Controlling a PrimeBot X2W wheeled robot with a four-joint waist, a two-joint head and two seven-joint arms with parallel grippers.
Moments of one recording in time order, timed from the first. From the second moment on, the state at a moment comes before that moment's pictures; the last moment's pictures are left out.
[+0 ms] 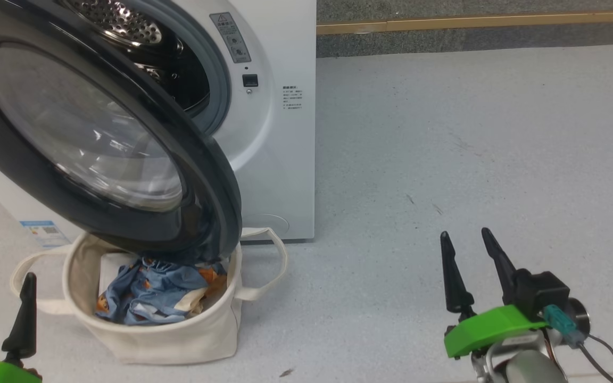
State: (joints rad) left arm -0.09 0.54 -0.05 0.34 -0.67 -0.13 -0.25; right arm -0.14 -0.06 0.18 0.24 0.19 0.13 -0.25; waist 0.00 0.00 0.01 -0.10
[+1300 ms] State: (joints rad) left arm -0.30 0.42 -0.28 0.42 -0.58 -0.13 -0.25; right arm -0.55 -0.06 0.52 0.18 0.33 0.13 -0.20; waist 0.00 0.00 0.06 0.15
